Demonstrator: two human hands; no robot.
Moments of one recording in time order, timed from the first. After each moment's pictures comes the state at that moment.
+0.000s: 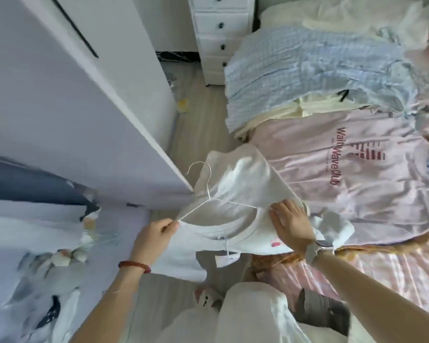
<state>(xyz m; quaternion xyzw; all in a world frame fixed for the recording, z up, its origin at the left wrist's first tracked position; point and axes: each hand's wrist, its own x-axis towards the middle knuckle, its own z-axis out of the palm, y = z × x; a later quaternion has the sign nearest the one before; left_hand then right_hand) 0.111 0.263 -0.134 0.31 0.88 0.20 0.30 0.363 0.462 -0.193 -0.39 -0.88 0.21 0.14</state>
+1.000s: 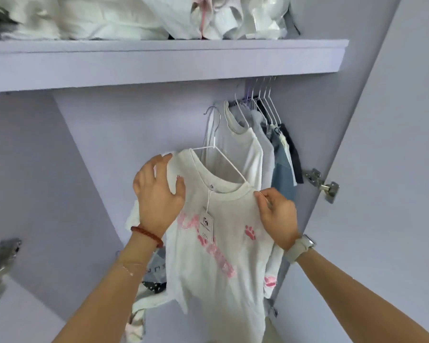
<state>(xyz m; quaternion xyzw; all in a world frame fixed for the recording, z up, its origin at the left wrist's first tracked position) -0.057 -0.130 0.100 -0.05 0.87 0.25 -0.43 -0.087 0.101 0.066 0.13 -0.86 0.41 0.26</state>
